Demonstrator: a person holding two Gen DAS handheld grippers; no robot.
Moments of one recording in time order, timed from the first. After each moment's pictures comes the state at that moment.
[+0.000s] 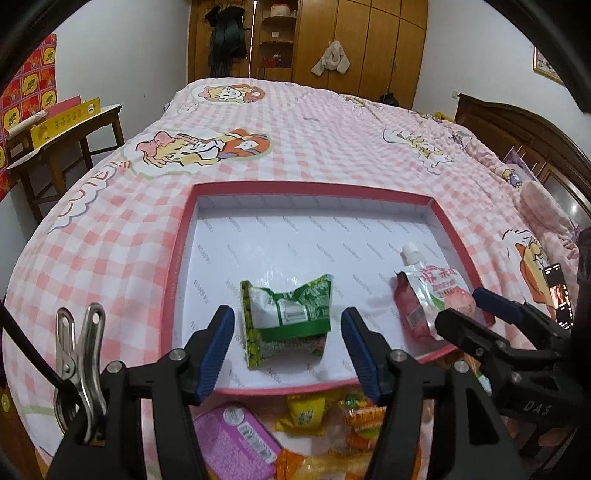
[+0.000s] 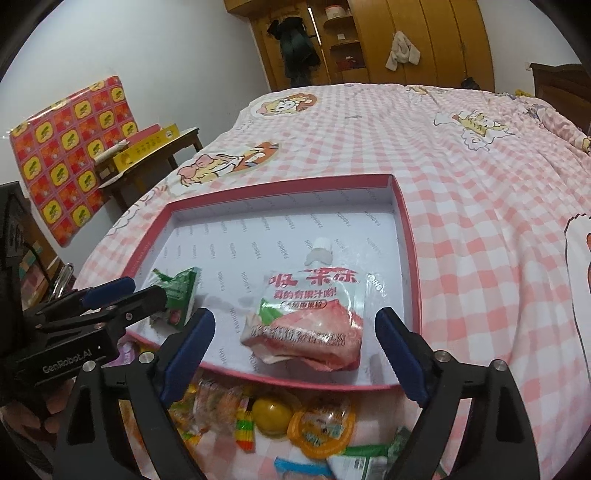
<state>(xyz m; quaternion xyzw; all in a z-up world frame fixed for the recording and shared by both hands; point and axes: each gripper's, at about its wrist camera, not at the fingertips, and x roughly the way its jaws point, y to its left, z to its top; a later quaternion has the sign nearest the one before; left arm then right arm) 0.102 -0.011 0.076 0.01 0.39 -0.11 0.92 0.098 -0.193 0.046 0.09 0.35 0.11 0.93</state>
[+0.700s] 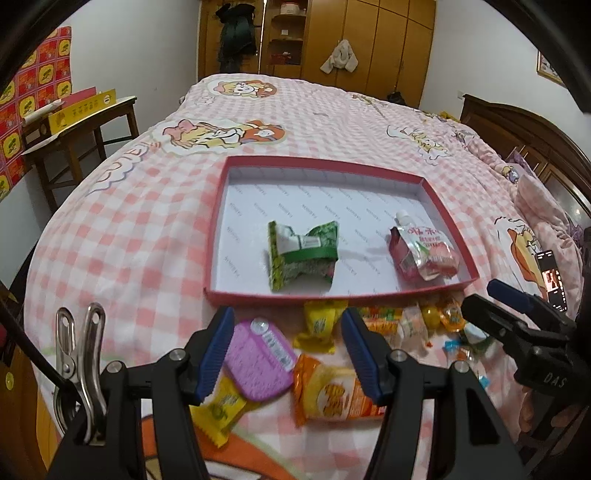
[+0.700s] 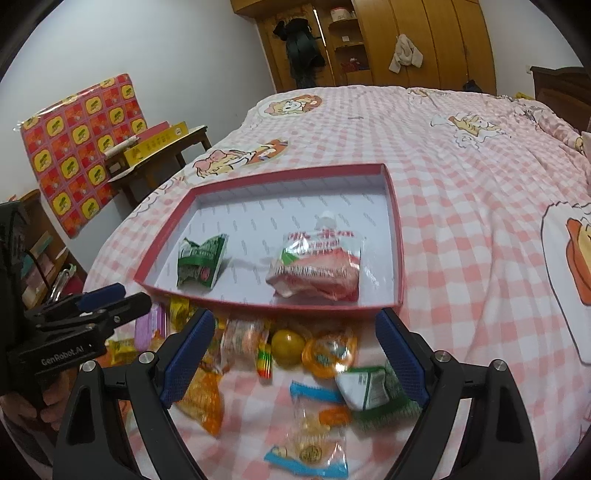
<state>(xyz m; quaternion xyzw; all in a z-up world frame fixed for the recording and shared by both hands) 0.037 0.013 0.079 0.00 0.39 -0.09 0.91 0.041 -0.195 0.051 0.08 0.35 0.11 0.93</state>
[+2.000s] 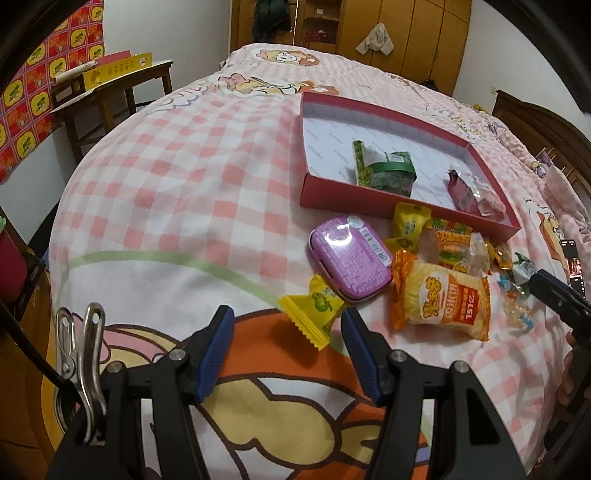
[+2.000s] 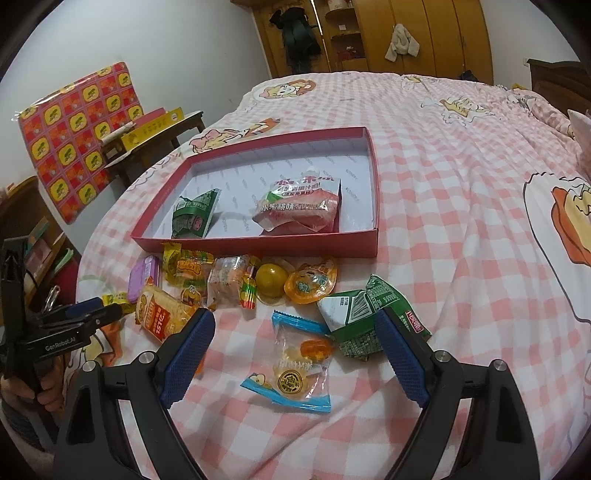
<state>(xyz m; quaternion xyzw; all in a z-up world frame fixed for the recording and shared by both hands) 0.001 0.071 0.034 -0.02 0.44 -0.04 0.90 0.007 -0.206 0.030 0.08 0.38 0.10 0.92</state>
